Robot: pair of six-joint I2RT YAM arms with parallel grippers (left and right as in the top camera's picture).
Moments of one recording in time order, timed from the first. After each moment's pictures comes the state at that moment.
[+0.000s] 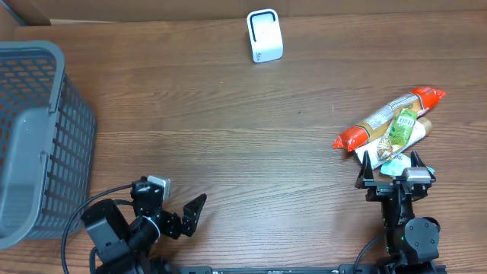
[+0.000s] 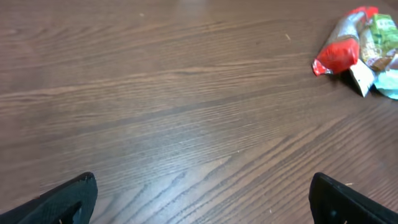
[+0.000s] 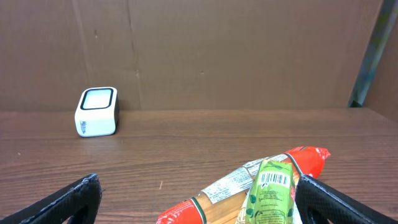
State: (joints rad) left arm 0.44 0.38 0.44 -0.87 0.79 0.36; right arm 0.18 0.01 0.02 -0.01 0.19 0.01
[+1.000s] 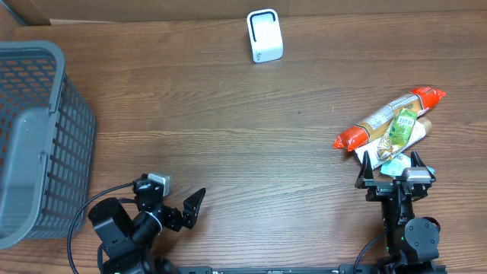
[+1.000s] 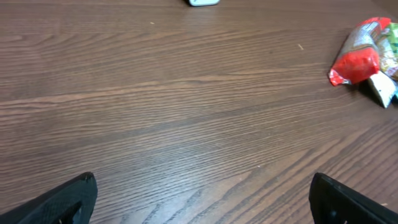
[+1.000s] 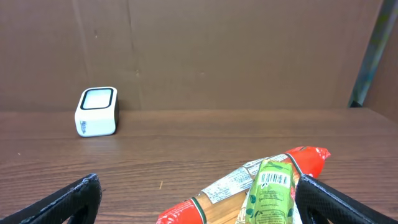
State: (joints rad) left arm 0.44 0.38 0.28 -0.62 0.80 0.29; right arm 0.18 0.01 0.02 -0.01 0.19 0.01
